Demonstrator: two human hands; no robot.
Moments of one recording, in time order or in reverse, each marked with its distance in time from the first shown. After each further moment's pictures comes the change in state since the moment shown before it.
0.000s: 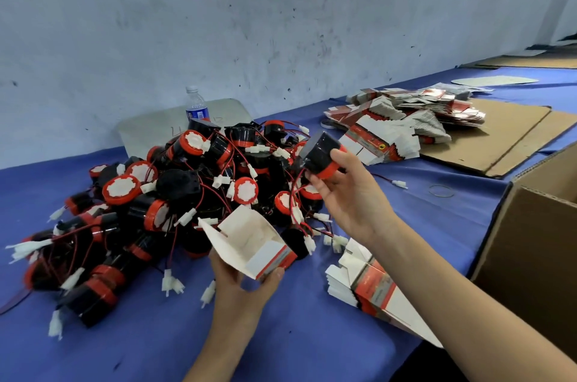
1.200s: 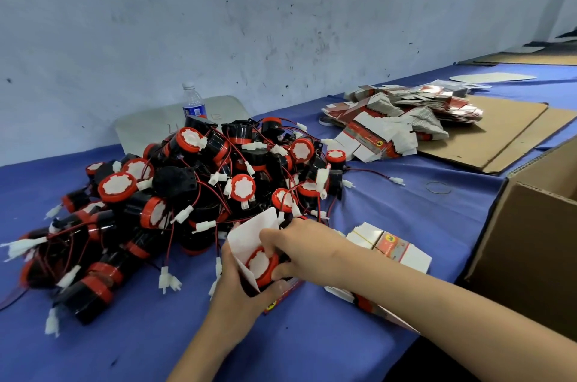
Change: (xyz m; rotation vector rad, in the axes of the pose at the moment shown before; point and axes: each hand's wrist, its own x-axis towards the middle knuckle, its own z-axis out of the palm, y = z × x) left_hand 0.000 0.011 -0.007 0.265 -0.180 0.023; right_hand -0.021 0.041 -0.001 -2.083 -0.773 -0.139
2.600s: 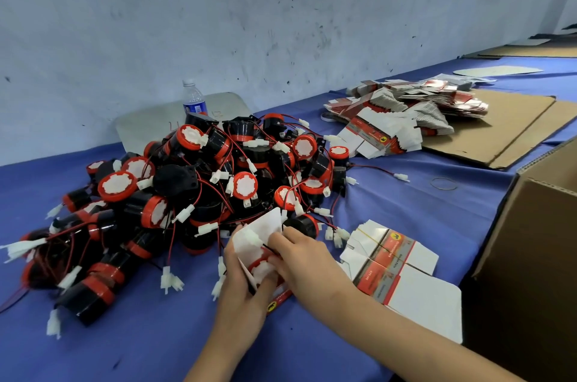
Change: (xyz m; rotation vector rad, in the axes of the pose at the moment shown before) left_hand -0.006 -0.003 0.005 -0.005 0.044 0.009; right_hand -0.002 -0.018 0.048 0.065 0.282 0.177
